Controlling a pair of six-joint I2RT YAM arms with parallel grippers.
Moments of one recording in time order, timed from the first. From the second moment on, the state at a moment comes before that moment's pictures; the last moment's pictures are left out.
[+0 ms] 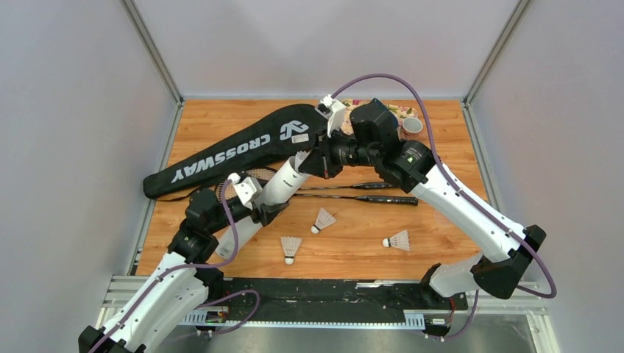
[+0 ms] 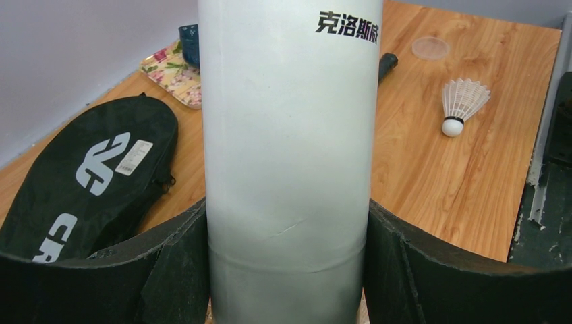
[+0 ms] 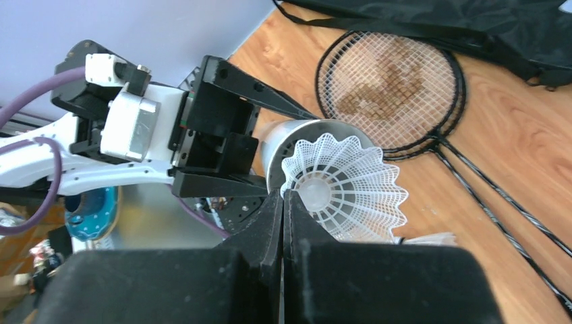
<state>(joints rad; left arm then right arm) -0.45 0.58 0.42 0.11 0.55 0.14 0.83 1.39 1.58 -0.60 -0.36 0.39</state>
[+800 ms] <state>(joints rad) -0.45 0.52 0.41 0.11 0.48 0.12 0.65 1.19 1.29 -0.26 -0.52 0.70</state>
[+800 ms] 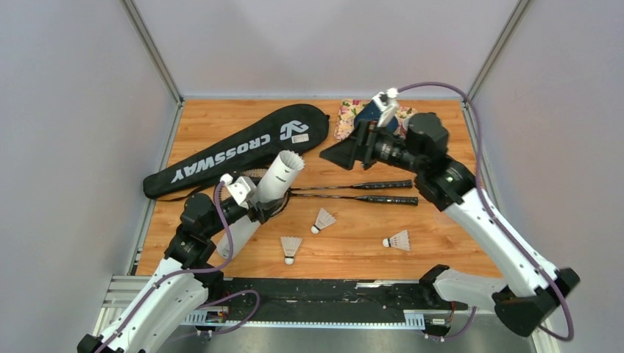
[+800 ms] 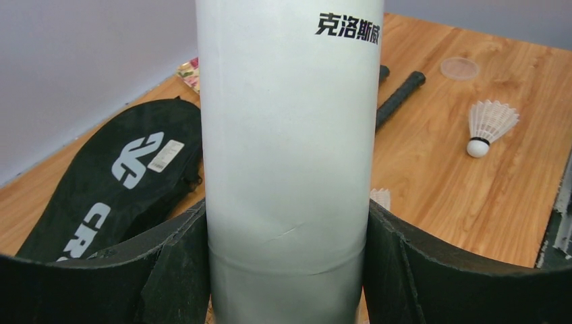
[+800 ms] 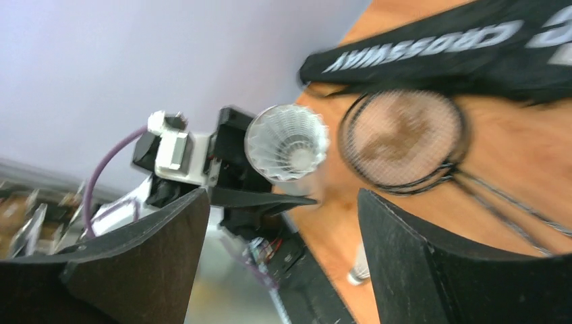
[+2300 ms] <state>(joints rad) -0.45 0.53 0.38 0.12 0.39 0.13 0.66 1.27 1.30 -0.43 -0.30 0.31</state>
